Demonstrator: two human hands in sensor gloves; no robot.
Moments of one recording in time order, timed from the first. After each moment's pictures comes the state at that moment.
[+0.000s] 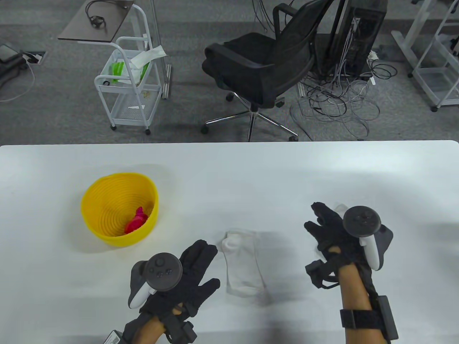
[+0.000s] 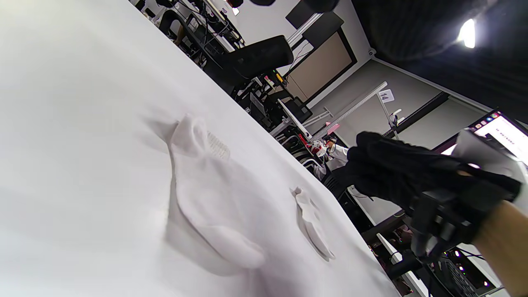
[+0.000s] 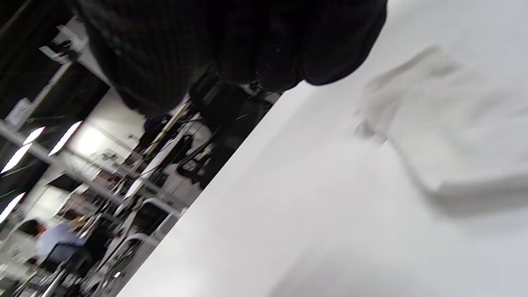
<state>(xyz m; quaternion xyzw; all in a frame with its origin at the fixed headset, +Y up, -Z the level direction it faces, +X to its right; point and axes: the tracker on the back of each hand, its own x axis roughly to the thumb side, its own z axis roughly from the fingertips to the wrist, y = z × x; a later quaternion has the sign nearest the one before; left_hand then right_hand) -0.154 -0.692 -0.227 -0.12 -0.17 0.39 0.90 0.259 -0.663 -0.324 -0.18 0.03 0.90 0.40</state>
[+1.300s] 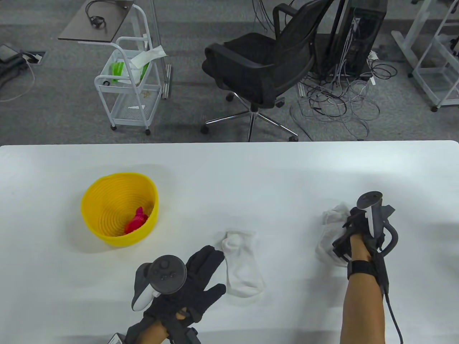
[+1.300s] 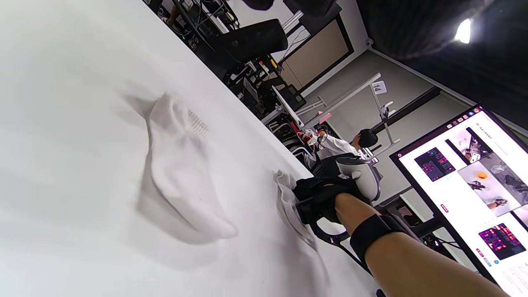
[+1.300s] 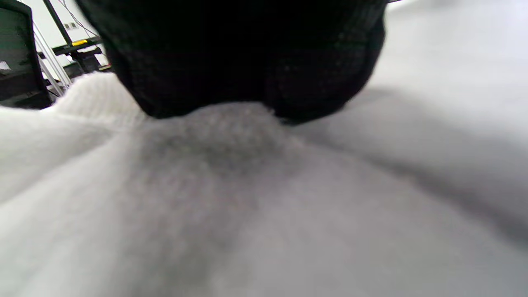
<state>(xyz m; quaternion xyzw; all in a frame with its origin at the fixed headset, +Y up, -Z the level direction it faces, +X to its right) -0.143 -0.684 -0.219 -0.15 -0.19 0.40 0.88 0.344 -0.770 -0.409 -0.41 0.04 0.90 0.15</state>
